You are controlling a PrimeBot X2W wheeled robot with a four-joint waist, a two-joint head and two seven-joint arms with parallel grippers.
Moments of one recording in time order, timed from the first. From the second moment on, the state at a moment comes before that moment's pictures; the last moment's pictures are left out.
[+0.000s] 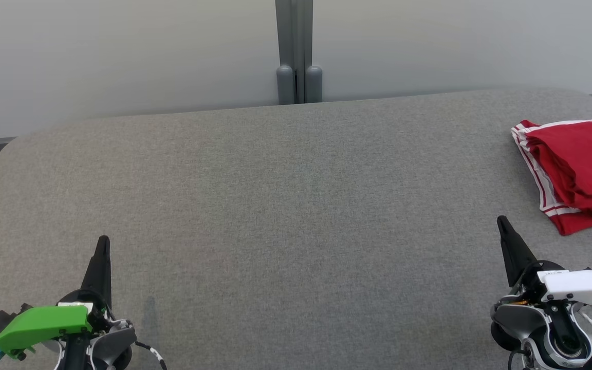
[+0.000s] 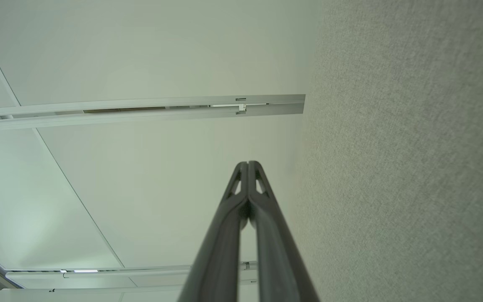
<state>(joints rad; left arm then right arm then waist) -0.10 0.05 0.11 0.25 -1.62 -0.13 0.11 -0.11 -0.05 -0.11 0.24 1.62 0.13 0.11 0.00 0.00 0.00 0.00</state>
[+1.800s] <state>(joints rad) -0.10 0.05 0.11 0.25 -1.62 -0.13 0.11 -0.11 -0.05 -0.11 0.24 1.62 0.13 0.11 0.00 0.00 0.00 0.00</state>
